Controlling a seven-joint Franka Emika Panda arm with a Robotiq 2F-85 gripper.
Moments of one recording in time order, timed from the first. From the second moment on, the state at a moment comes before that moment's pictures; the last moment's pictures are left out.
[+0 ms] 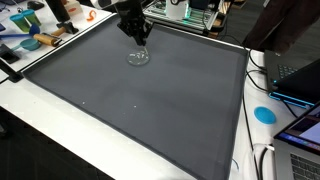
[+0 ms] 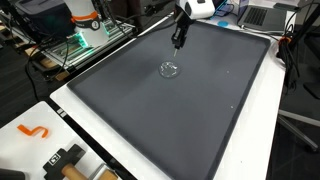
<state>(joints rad) 0.01 0.27 0.05 -2.05 0.10 2.14 -0.18</state>
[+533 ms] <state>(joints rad) 0.01 0.32 0.05 -2.05 0.02 2.22 -0.15</state>
